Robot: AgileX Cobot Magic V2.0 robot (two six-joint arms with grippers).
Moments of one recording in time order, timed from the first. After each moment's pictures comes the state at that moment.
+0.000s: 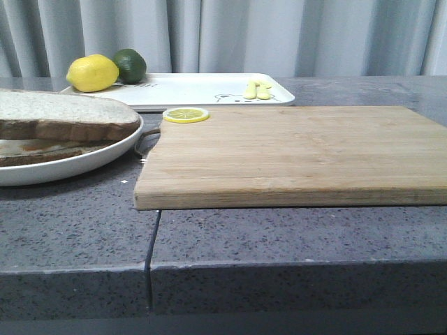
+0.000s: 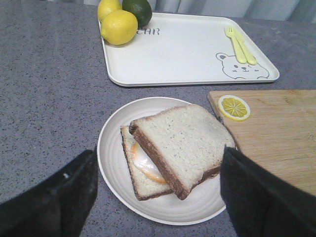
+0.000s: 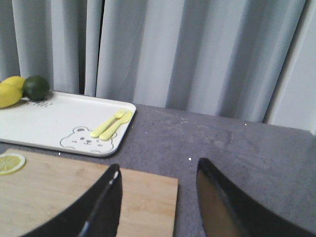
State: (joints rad) left arm 0.03 0.62 -0.80 -0.42 0.76 0.17; right arm 0.15 0.45 -0.56 0.18 0.23 -0.23
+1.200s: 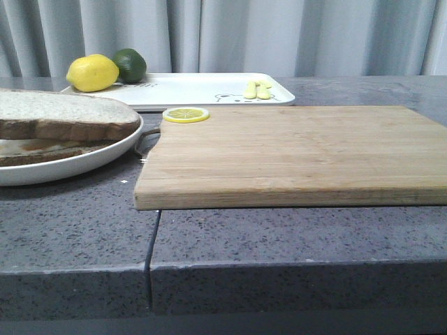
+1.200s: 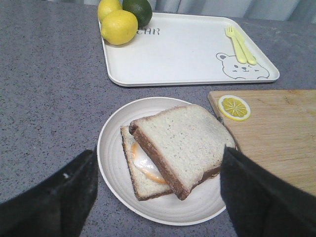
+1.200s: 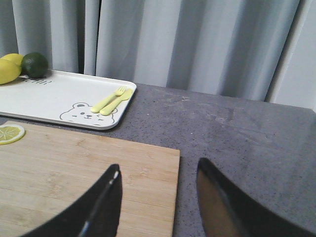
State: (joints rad) left arm 0.03 0.62 -0.80 -0.42 0.76 0.17; right arm 0.14 0.34 -0.41 0.17 0.21 -0.23
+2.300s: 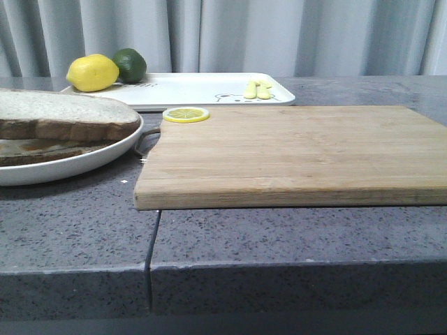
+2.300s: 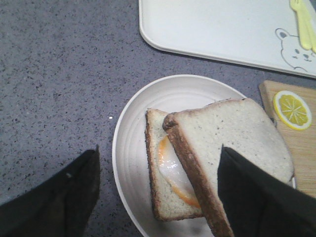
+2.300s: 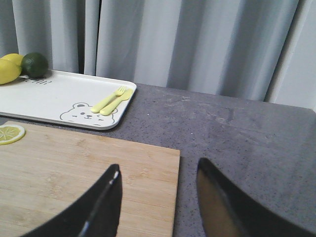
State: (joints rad) left arm 0.03 0.99 -0.80 -0.42 0.61 0.04; right arm 0.14 0.34 -0.41 0.17 0.21 -0.23
